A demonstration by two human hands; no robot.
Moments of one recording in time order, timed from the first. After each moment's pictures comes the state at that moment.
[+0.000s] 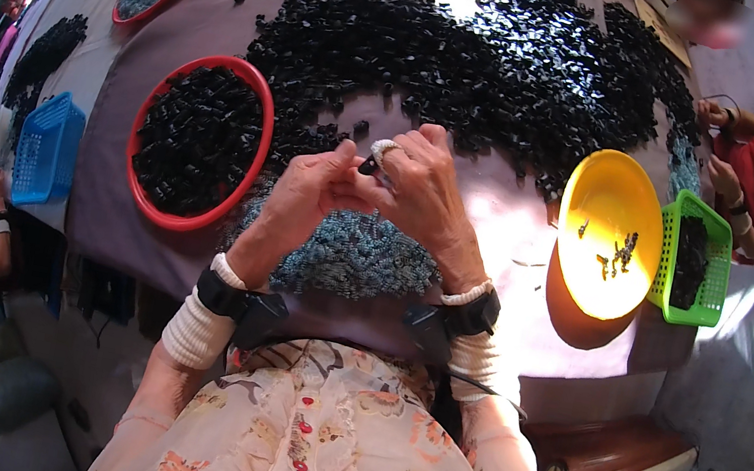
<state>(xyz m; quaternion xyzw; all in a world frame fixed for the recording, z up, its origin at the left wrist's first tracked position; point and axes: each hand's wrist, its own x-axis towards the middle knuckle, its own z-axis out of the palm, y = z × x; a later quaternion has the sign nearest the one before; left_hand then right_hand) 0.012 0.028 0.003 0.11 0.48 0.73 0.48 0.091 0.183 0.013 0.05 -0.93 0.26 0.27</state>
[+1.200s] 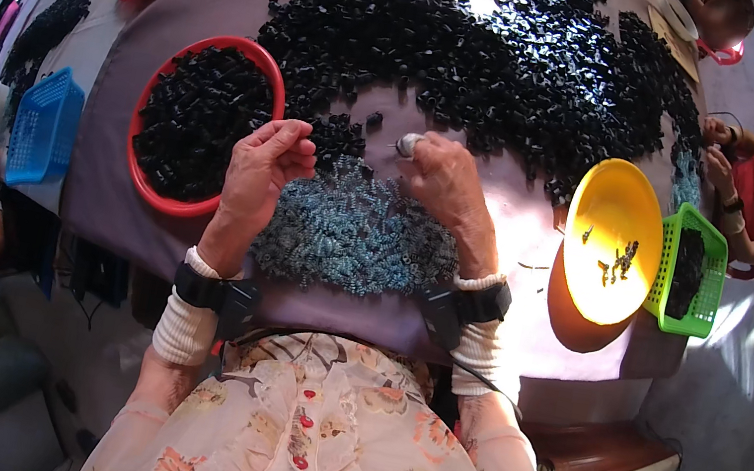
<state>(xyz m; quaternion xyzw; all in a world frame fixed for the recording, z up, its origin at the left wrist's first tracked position) -0.017 -0.014 -0.013 0.02 0.53 0.79 0.32 0.088 0.200 -0.014 -0.07 -0.94 0.33 0.07</state>
